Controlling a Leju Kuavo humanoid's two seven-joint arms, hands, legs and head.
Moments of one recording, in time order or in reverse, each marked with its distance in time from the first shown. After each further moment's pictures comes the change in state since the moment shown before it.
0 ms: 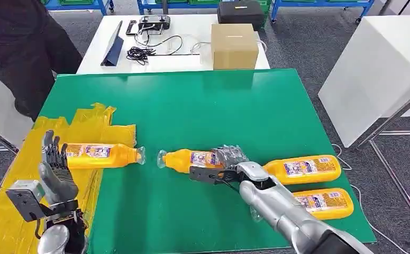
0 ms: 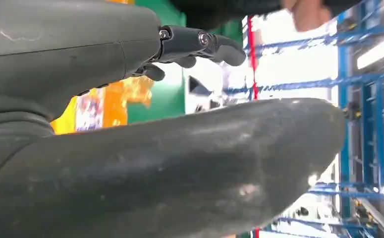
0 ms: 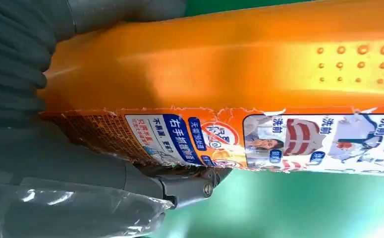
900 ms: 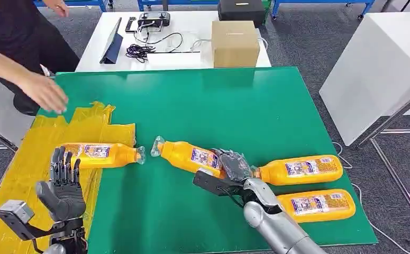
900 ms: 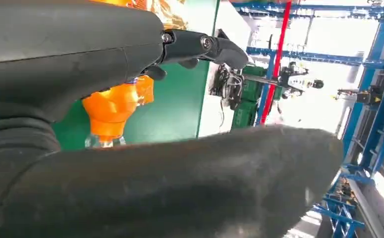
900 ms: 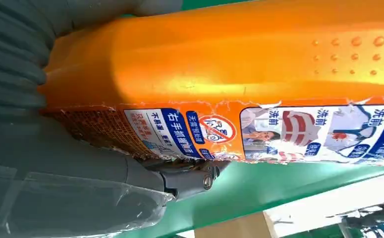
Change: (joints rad) left arm 0.113 -0.031 0.007 -0.040 0.189 -0.192 0.020; right arm 0.237 -0.032 -0.142 -0.320 -0.074 -0.205 -0.118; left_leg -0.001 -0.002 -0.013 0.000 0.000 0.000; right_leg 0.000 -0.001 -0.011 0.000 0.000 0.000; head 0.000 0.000
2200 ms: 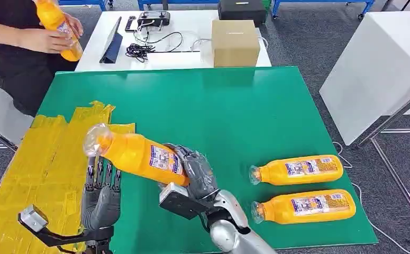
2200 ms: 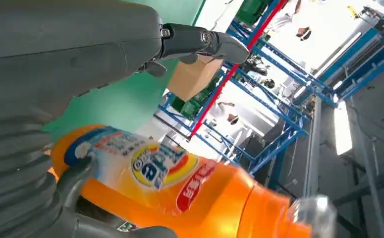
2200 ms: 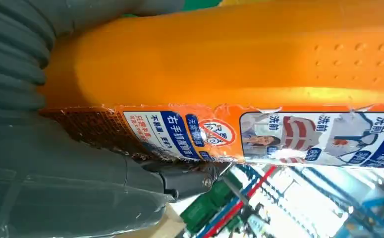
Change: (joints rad) left arm 0.058 -0.047 -0.217 -0.042 0.328 -0.192 0.008; right arm 0.095 0.166 0.103 -0.237 -0.097 -0.135 -0.155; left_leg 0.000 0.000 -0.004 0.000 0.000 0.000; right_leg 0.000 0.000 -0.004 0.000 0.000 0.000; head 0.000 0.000
